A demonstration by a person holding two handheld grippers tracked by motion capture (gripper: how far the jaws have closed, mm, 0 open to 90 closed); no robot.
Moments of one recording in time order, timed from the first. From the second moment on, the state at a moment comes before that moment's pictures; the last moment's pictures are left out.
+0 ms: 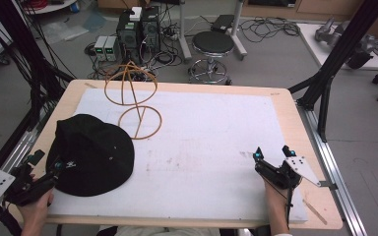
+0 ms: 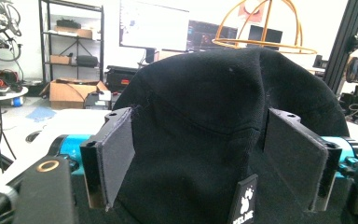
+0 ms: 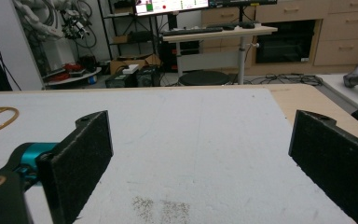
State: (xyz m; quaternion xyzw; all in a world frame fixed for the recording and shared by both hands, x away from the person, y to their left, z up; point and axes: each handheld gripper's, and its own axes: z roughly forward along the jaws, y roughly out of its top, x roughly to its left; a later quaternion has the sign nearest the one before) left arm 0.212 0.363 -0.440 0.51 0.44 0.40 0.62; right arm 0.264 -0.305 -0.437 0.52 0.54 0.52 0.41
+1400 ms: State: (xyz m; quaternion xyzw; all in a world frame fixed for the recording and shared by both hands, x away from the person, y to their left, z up) left arm 0.225 0.352 -0.428 0.53 0.42 0.38 0.63; right arm 0.268 -0.303 -0.439 0.52 0.56 0.51 0.39
